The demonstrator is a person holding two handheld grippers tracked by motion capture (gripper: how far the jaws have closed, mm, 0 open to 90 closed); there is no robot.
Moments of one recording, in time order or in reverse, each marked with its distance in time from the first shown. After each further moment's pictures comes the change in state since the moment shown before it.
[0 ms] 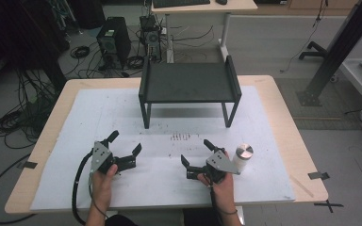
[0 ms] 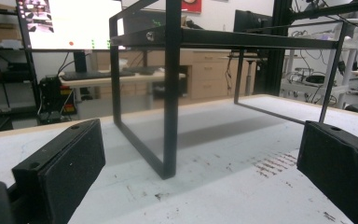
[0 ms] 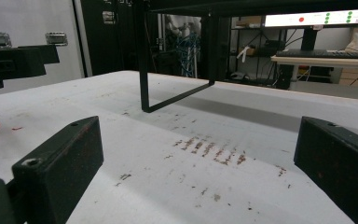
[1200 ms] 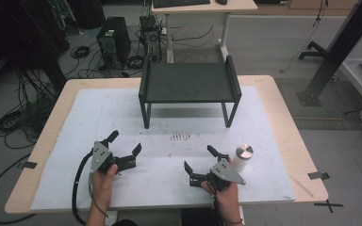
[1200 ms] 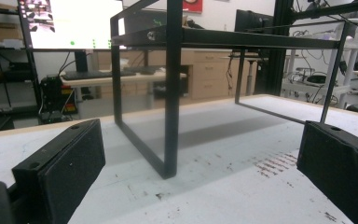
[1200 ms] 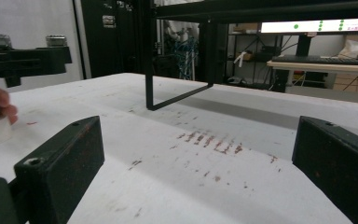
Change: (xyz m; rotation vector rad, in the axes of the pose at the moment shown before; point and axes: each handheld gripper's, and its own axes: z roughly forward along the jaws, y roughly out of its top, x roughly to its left) left arm 0.000 0.000 0.000 0.002 0.003 -0.002; right arm 0.008 -0.002 -0.029 -0.018 0.000 -0.014
